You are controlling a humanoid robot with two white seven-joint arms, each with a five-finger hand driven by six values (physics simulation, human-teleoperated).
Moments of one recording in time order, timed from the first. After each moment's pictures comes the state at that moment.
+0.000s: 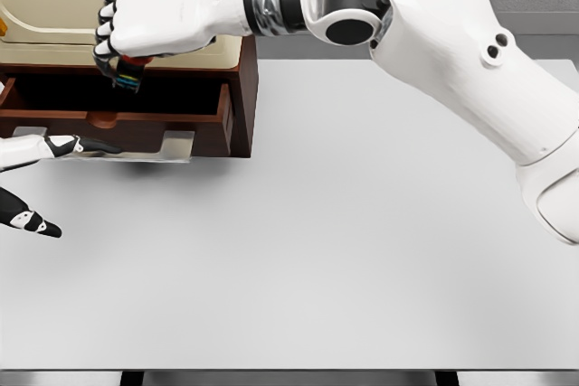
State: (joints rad) left arm -0.36 1.32 -0.59 -1.66 0.54 -0.61 -0.60; right arm -1.33 -0.17 1.01 -1.28 0.56 -0.61 0.41
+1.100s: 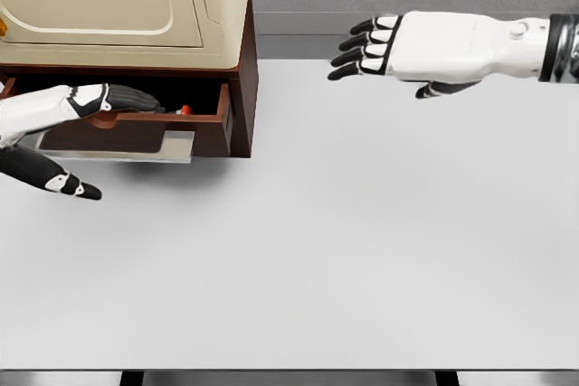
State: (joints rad) left arm -0.40 1.14 -0.41 -1.76 0.48 -0.61 -0.61; right arm -1.26 -0.98 1.18 -1.64 0.23 -0.61 0.29
